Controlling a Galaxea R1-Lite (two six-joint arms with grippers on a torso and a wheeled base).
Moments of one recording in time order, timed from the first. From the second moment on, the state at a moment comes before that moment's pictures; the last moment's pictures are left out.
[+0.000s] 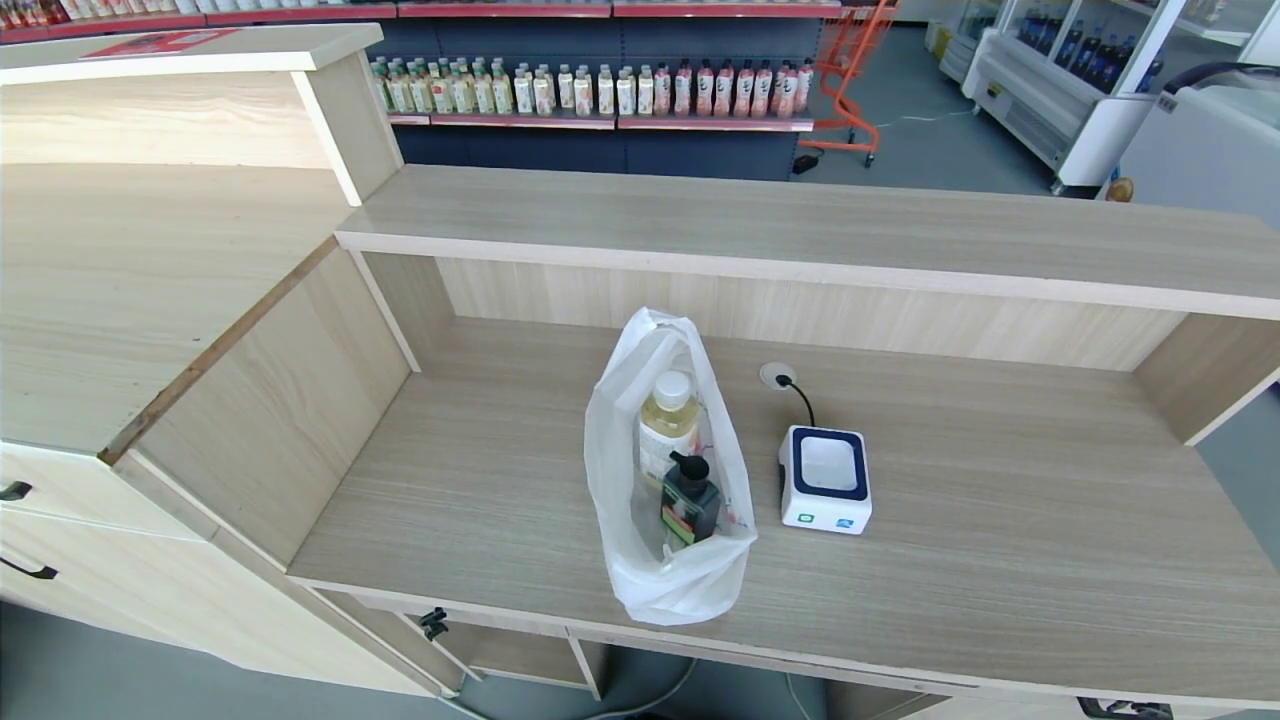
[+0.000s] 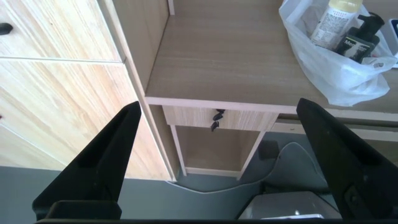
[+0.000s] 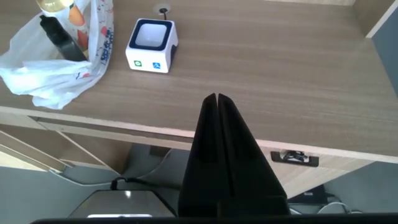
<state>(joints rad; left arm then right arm) 0.00 0.00 0.00 0.00 -0.06 0.03 0.00 0.00 0.00 -0.01 0.02 -0.04</state>
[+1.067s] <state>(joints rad) 0.00 0.00 0.00 0.01 -0.06 0.03 0.00 0.00 0.00 -0.01 0.01 -0.04</state>
